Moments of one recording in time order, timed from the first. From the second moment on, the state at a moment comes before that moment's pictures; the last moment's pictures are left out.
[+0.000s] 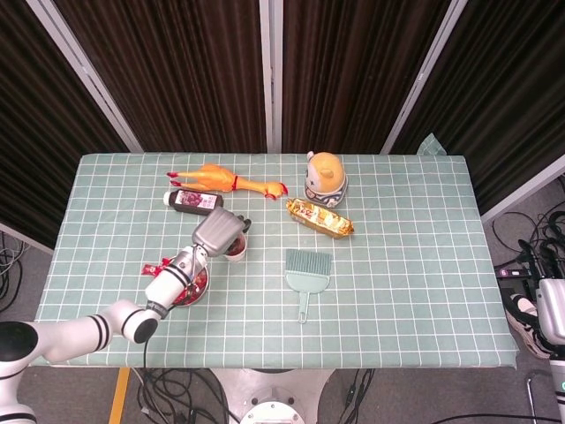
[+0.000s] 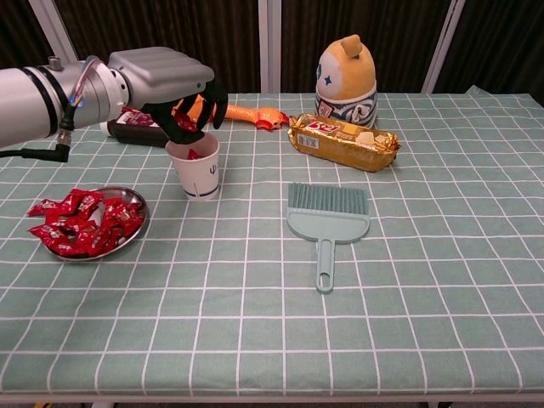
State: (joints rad) left arm -0.95 -1.59 -0.17 -1.29 1.15 0.81 0.44; right arm 0.08 -1.01 0.12 -1.64 -1.42 1.47 0.01
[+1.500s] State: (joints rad) left arm -0.57 -1.37 0.01 -1.43 1.20 1.08 0.22; right arm 0.11 -1.00 0.12 -1.66 -1.46 1.47 0.00
